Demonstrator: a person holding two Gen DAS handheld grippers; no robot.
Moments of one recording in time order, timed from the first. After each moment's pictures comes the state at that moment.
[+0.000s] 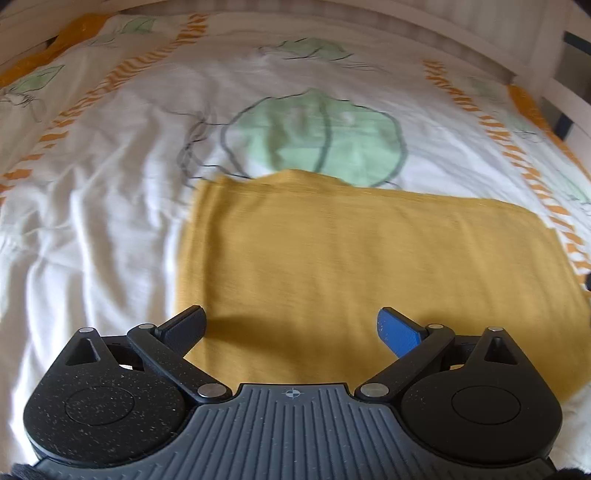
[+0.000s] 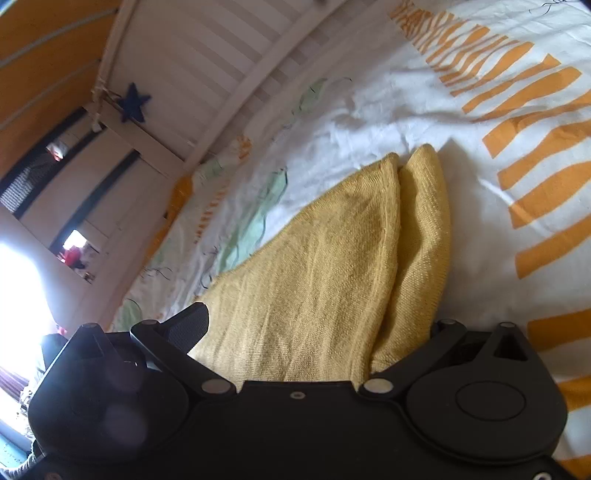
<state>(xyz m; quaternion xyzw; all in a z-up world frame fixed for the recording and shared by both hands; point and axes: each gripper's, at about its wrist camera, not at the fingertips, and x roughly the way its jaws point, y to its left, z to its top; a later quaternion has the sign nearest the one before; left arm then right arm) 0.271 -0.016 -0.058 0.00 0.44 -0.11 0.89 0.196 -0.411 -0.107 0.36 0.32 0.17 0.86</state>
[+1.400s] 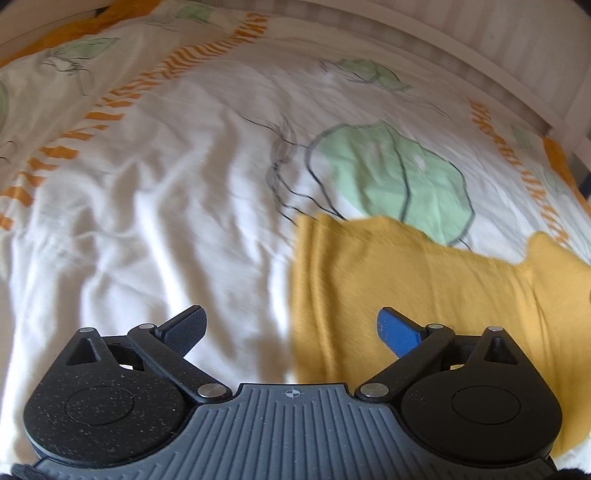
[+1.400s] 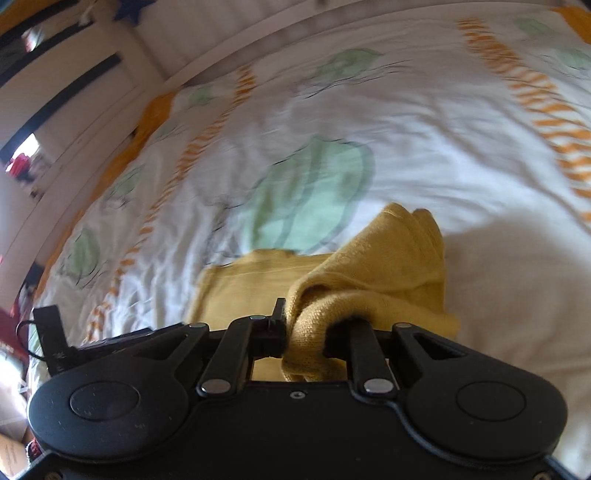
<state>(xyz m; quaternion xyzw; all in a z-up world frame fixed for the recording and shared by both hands) 0.300 0.063 -0.049 -0.07 0.43 -0.07 0.90 0.267 -0.243 0.012 0.19 0.42 0.13 0.88</state>
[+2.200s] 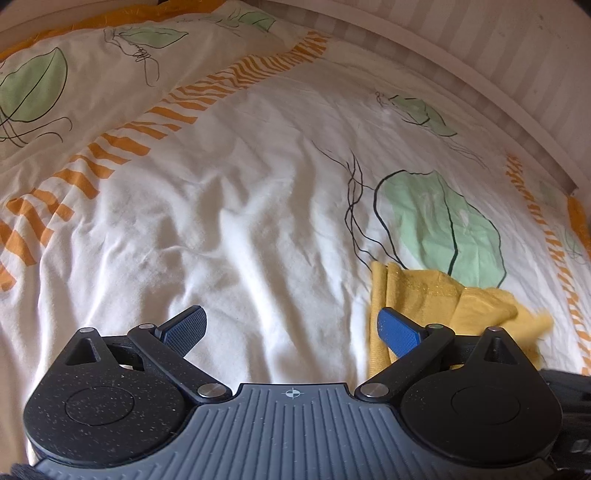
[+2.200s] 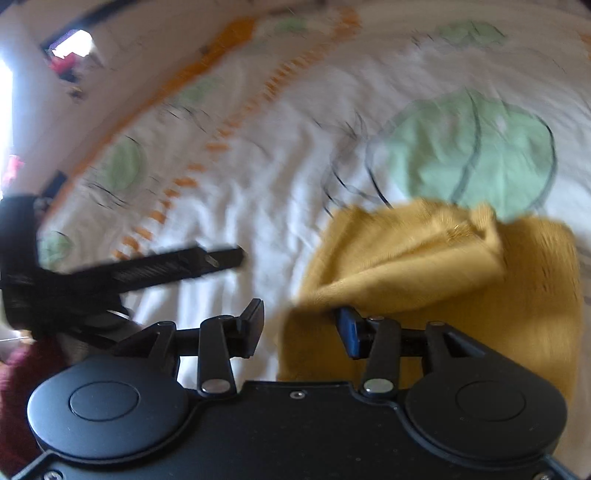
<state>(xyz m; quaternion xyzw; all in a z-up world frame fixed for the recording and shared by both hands) 0.305 0.127 -0.039 -0.14 0.42 -0.03 0.90 0.286 -0.074 -0.021 0.11 0.43 0.24 0.86</state>
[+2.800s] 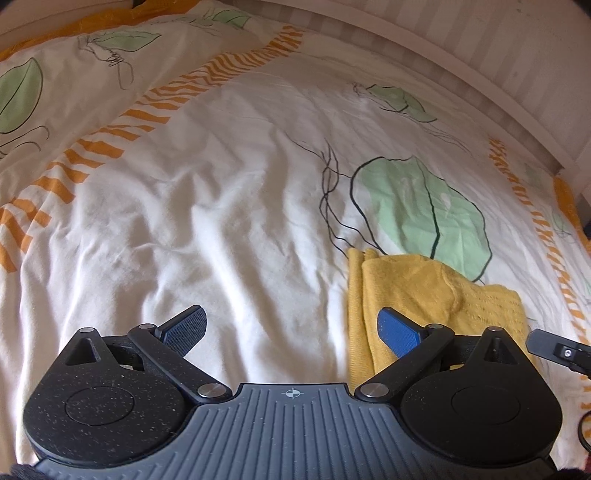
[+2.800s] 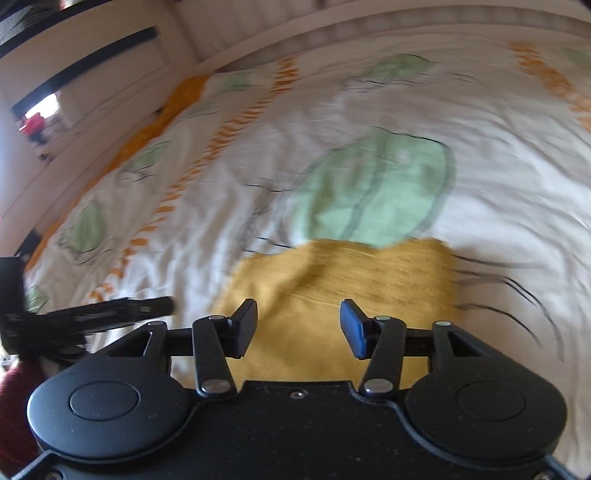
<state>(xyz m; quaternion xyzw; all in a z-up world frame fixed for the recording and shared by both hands) 0.302 0.109 -0.040 -0.11 0.42 -0.06 0.90 0.274 -0.162 -0.023 0.15 0.39 0.14 0.90</state>
